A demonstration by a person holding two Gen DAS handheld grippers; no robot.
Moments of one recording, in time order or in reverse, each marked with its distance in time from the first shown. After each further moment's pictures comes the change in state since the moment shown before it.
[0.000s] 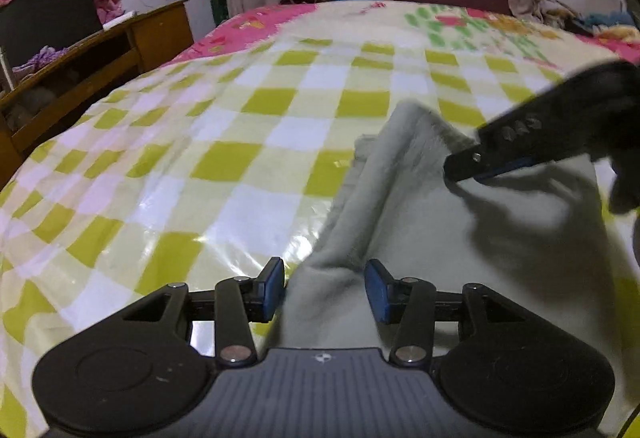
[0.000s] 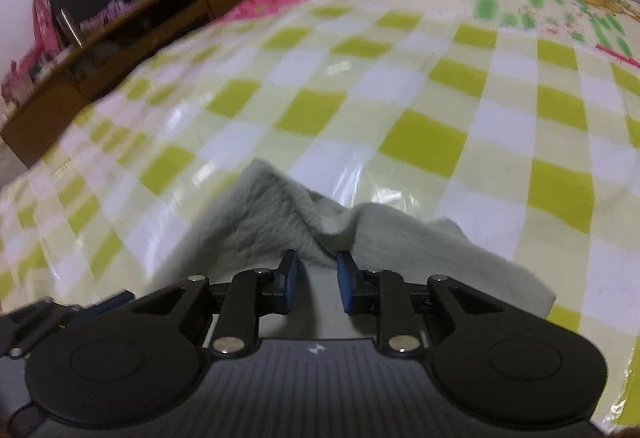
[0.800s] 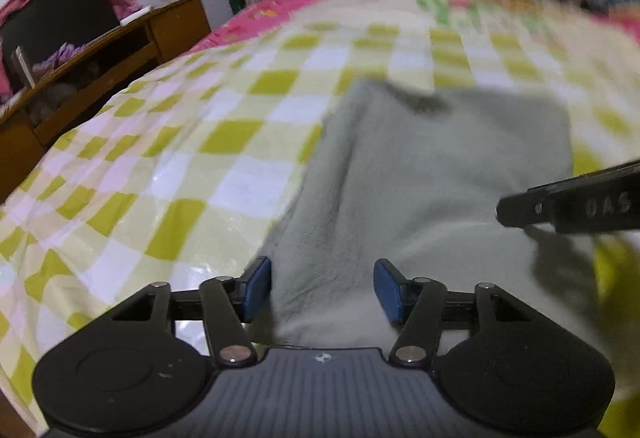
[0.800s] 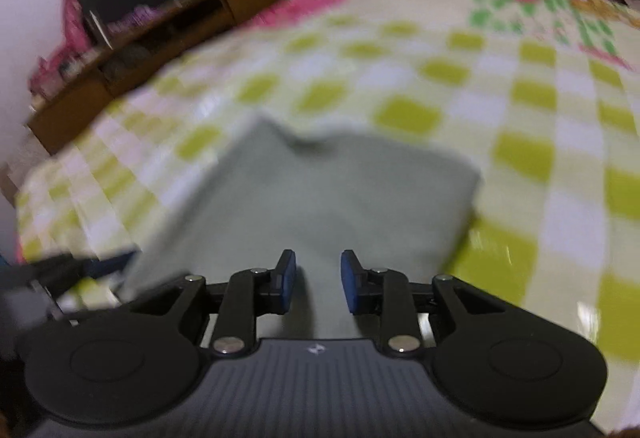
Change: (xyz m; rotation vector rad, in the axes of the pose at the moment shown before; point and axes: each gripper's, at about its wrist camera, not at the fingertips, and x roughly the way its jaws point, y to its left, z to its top) left arm -0.007 -0.037 -0.024 0.050 0.071 0.104; right arm -0.027 -0.011 -0.057 -0.042 0.065 -0.019
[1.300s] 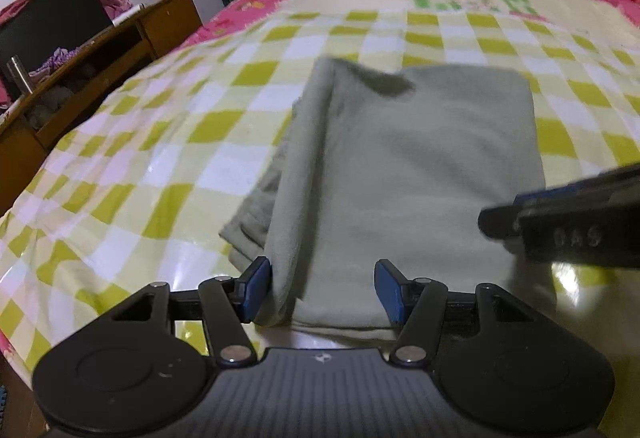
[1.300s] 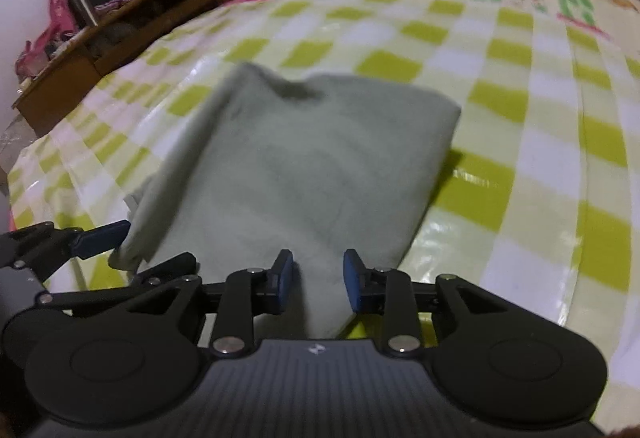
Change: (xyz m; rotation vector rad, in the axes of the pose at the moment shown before) left arm -0.027 -0.019 -0.005 0.024 0.046 -0.009; right arm -0.026 0.003 -0.022 0.026 -0.004 -0.019
